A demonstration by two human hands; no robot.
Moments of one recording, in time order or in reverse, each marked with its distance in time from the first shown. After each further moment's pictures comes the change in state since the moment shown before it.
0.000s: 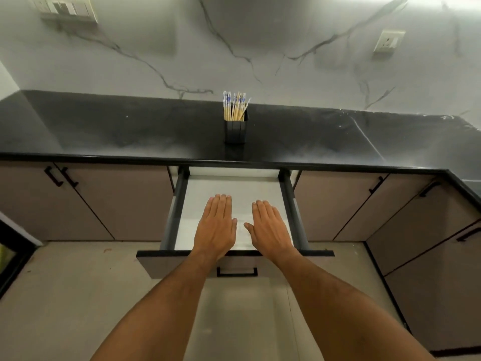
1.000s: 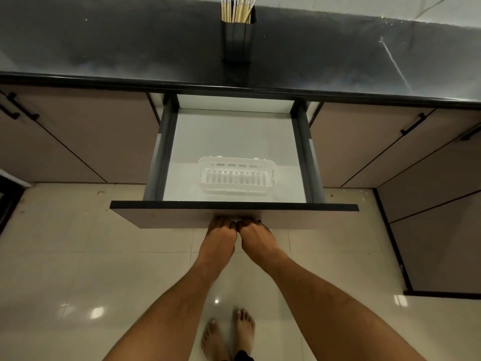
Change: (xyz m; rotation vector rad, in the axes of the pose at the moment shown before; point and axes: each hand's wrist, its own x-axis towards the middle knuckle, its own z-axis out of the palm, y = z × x) left_hand -0.115 0.017 0.169 -0.323 -0.435 -0.116; right_hand -0.065 -0.052 0.162 0.398 -0.403 0.004
